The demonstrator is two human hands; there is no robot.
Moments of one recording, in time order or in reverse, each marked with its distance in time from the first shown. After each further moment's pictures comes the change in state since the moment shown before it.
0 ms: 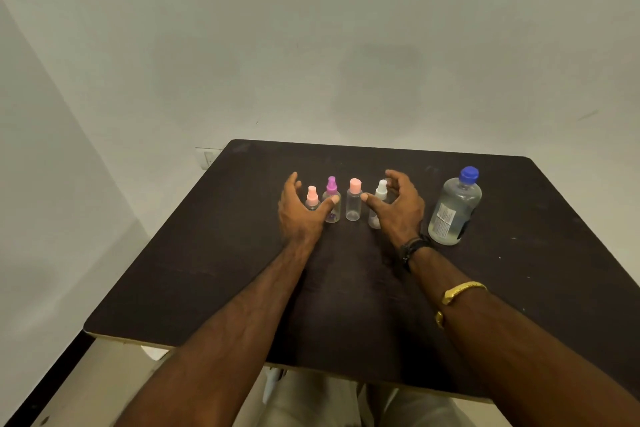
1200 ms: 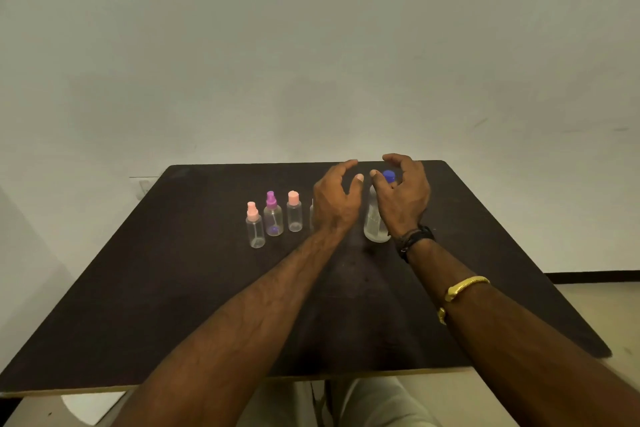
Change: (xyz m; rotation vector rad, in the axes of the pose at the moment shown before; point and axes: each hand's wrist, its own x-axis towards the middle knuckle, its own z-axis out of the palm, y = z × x) left_hand -0.058 0.119 0.095 -0.178 -0.225 0.479; right_hand 0.006 -0.021 -0.115 -0.044 0.387 -0.162
